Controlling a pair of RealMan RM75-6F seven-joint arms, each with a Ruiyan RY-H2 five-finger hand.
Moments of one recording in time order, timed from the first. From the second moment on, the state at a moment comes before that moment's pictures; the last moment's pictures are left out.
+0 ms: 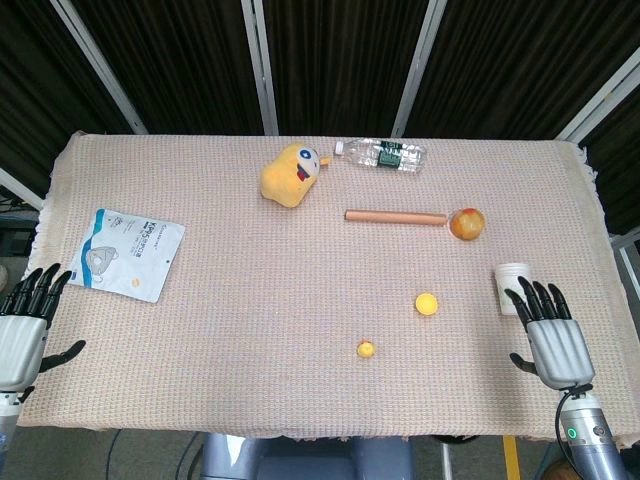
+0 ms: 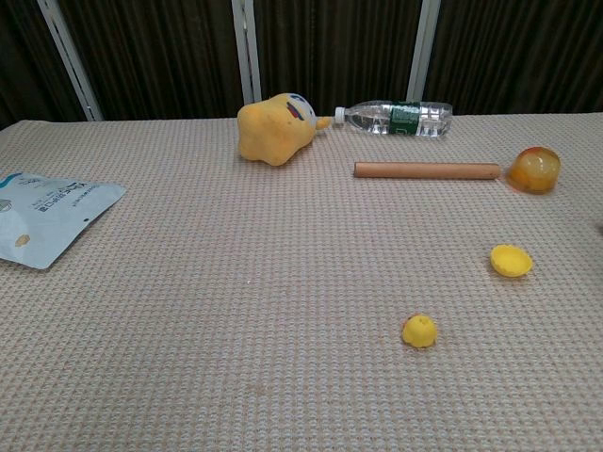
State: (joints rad) left arm -0.11 -1.17 -0.04 -1.58 1.57 1.54 0.16; right arm 0.17 -1.17 0.05 -1.65 -1.46 1.38 -0.29
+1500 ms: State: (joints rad) left arm -0.10 -1.17 -0.04 -1.58 1.57 1.55 0.16; right arm 0.23 -1.43 0.05 -1.69 -1.45 1.30 -0.57
